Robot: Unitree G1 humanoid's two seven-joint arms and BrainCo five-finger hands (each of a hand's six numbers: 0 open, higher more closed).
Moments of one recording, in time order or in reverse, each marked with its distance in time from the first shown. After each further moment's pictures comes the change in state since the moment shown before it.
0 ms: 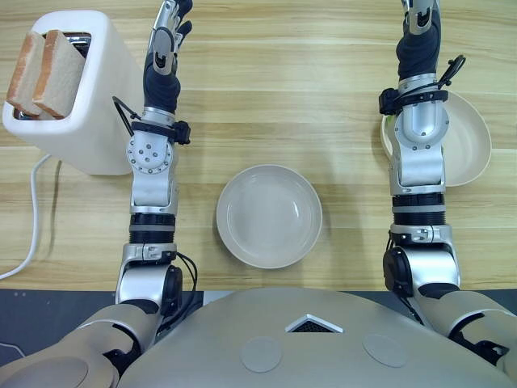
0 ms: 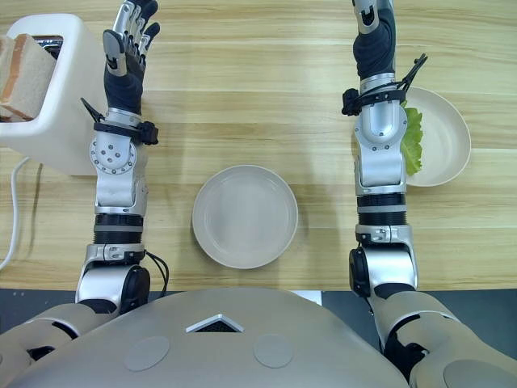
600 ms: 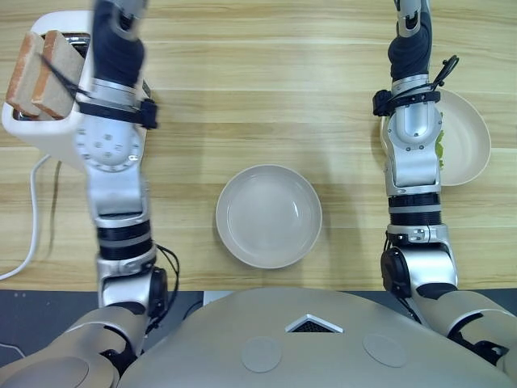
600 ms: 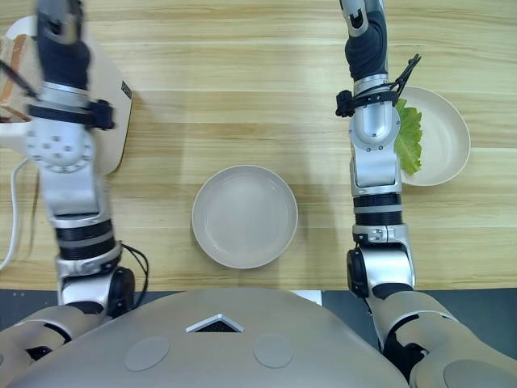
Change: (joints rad) left arm -0.013 0.277 0.152 -0.644 0.273 0.423 -0.059; right arm 0.009 0.022 0.016 -0.004 -0.038 0.005 -0.026
